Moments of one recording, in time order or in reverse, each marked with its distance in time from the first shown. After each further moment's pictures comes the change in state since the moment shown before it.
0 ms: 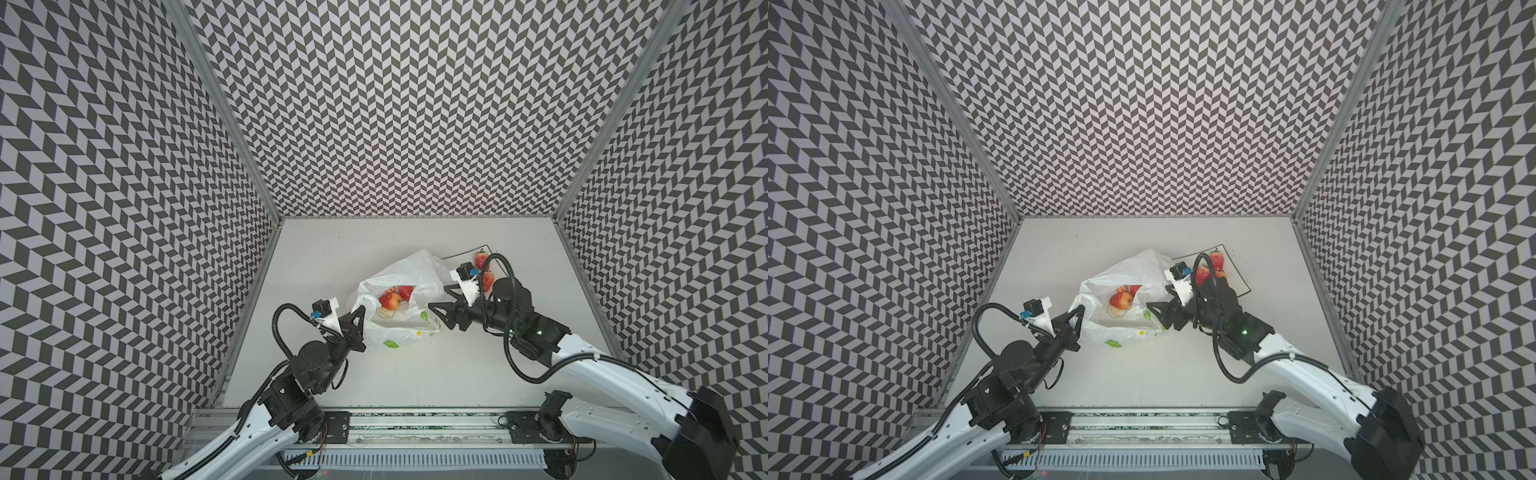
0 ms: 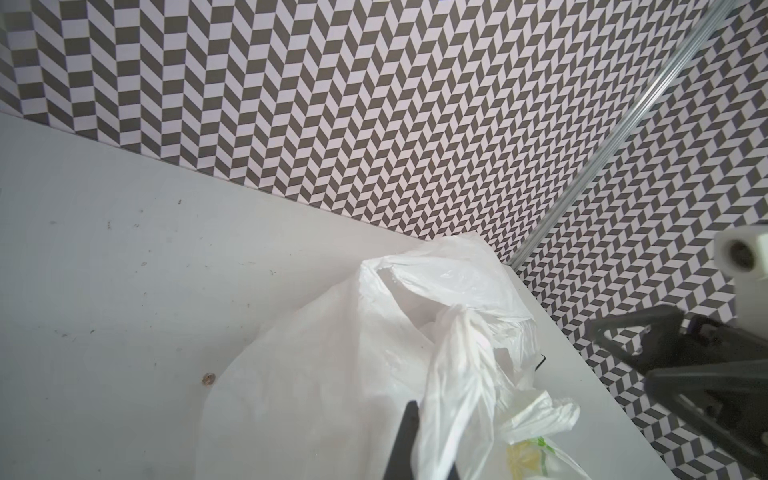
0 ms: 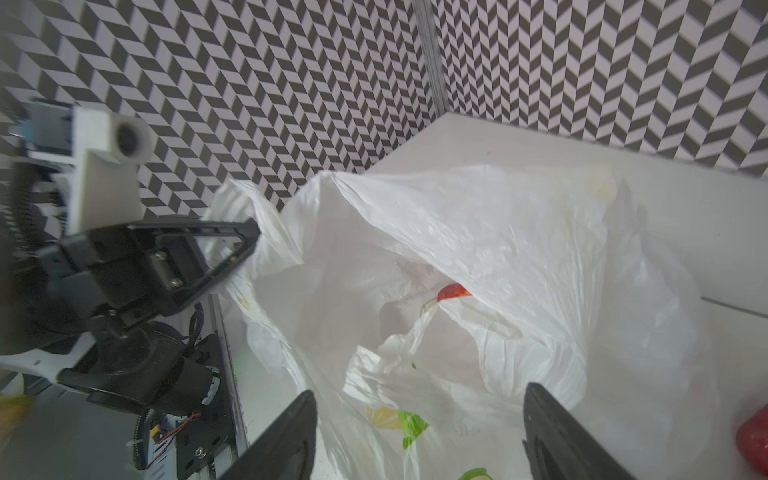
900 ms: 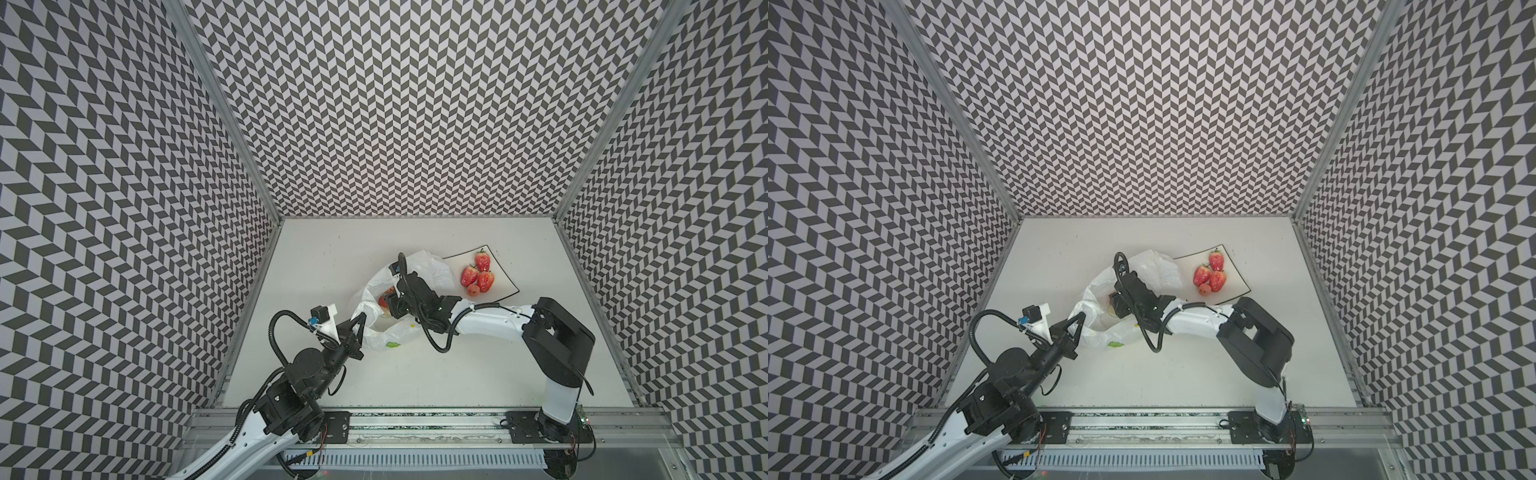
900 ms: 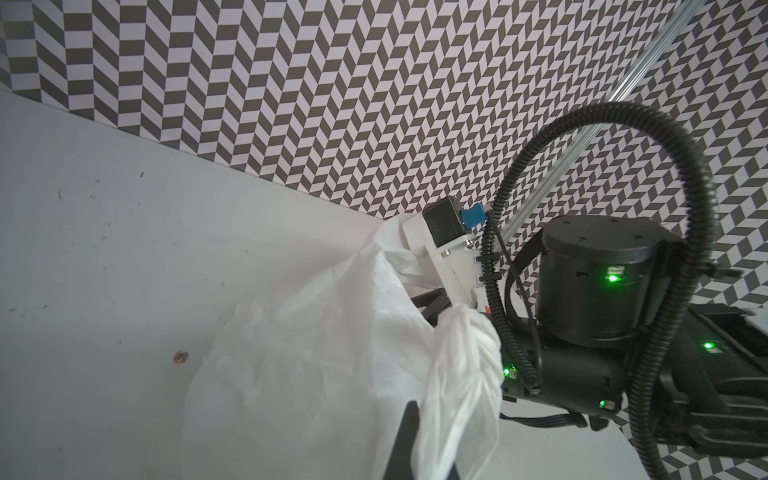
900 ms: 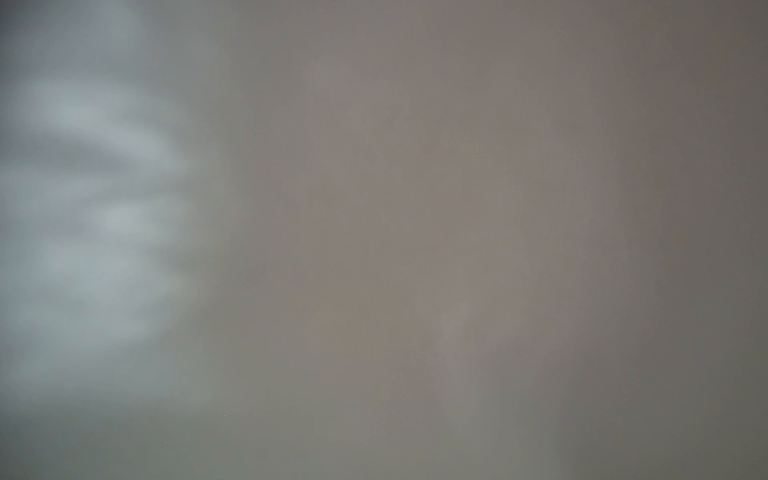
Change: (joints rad) left arm -0.008 -0.112 -0.032 -0.095 0.049 -0.053; right arm 0.182 0.886 0.463 0.080 0.520 0.147
